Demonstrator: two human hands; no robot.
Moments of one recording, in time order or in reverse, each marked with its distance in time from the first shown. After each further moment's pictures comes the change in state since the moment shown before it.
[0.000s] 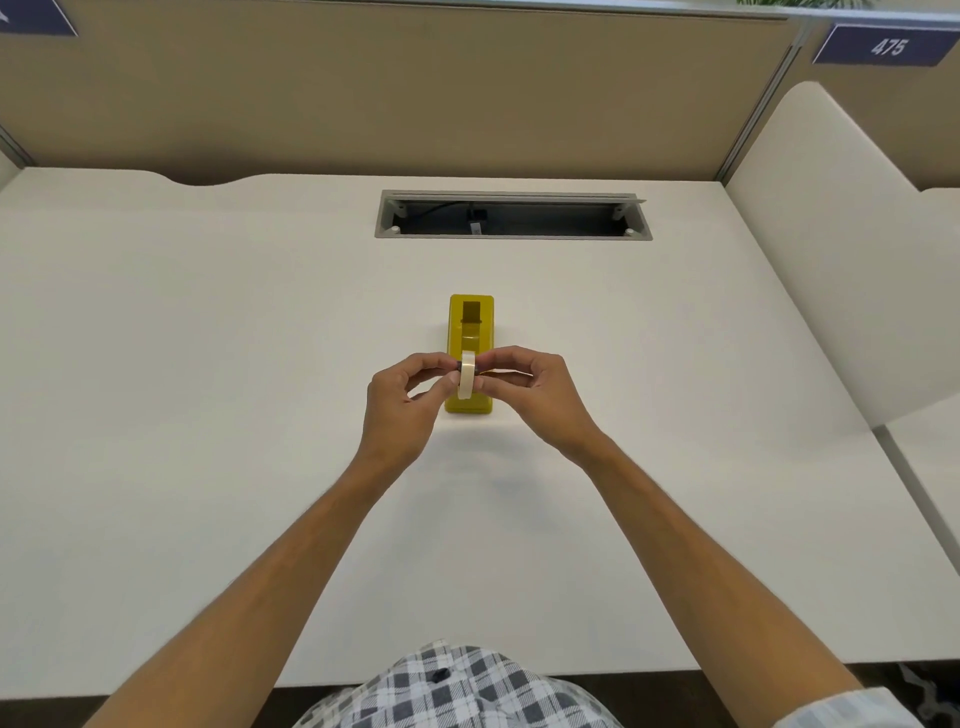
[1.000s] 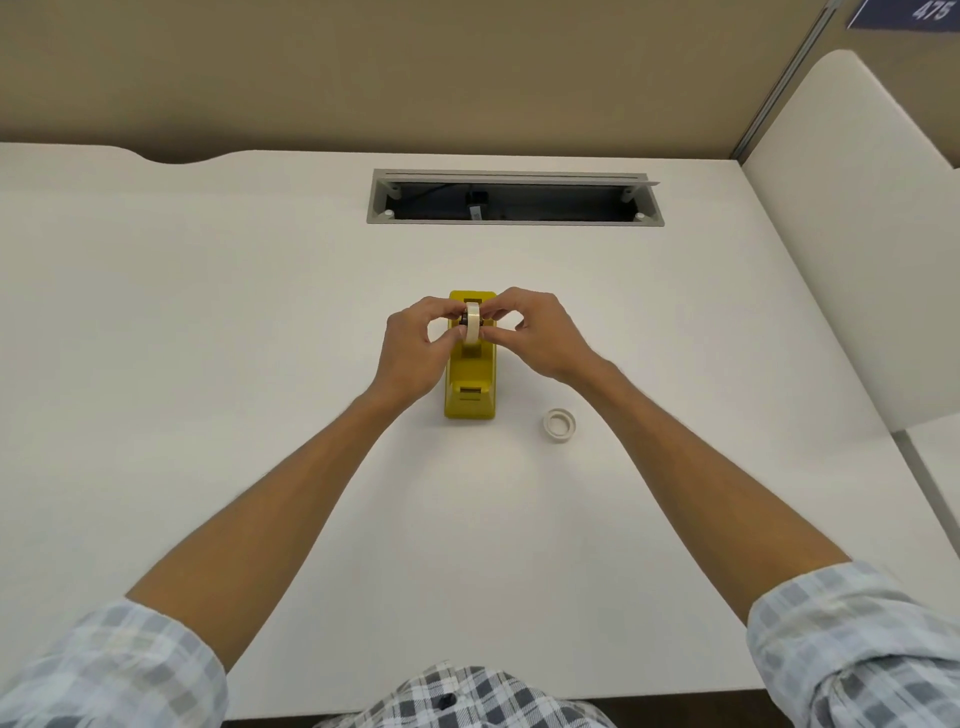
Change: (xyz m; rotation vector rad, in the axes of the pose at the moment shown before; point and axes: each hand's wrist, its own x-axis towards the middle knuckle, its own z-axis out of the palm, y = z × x) left_hand 0.096 -0.020 0.016 0.287 -0.094 0.148; right_hand 0.098 0.007 -0.029 -0.651 -0.027 -0.116
